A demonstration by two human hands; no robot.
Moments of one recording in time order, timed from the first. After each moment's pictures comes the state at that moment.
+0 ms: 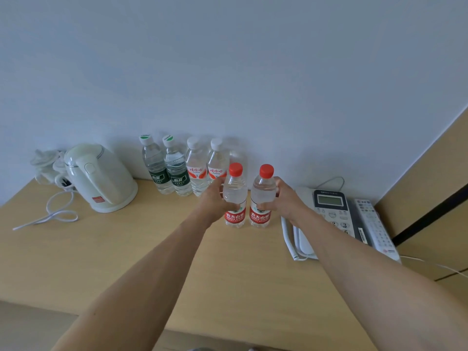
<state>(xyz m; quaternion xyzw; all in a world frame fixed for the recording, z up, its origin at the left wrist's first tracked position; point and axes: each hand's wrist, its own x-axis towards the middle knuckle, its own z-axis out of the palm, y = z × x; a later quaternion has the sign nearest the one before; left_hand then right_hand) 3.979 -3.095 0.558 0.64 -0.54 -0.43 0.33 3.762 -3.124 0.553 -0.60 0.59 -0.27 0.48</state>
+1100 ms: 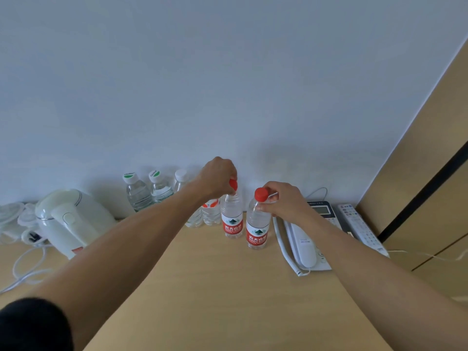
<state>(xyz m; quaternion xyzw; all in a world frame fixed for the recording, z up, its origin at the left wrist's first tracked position) 3.969 -3.168 0.681 0.53 -0.84 -0.05 0.04 3.767 -3.116 0.624 -0.68 0.62 -0.27 0.29</state>
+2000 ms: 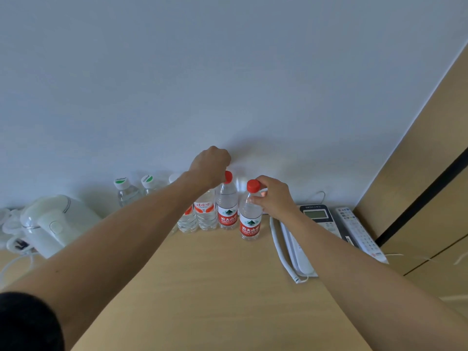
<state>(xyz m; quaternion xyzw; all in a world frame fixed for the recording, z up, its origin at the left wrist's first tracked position) 3.967 -3.205 0.689 0.56 -0.82 -0.01 0.05 3.785 -3.149 0.614 -0.66 0.63 -0.33 0.25</state>
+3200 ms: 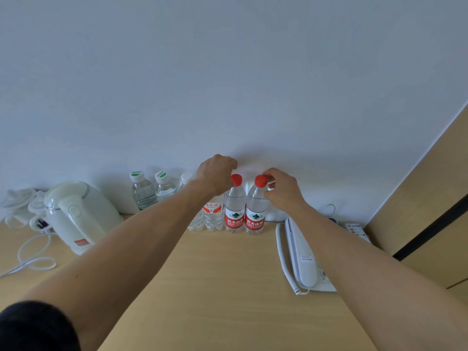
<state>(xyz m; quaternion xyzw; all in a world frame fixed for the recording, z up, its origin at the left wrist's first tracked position) 3.976 -3.200 0.675 0.60 -0.79 -0.02 0.08 3.779 -3.176 0.634 -0.68 0.63 -0.31 0.23</state>
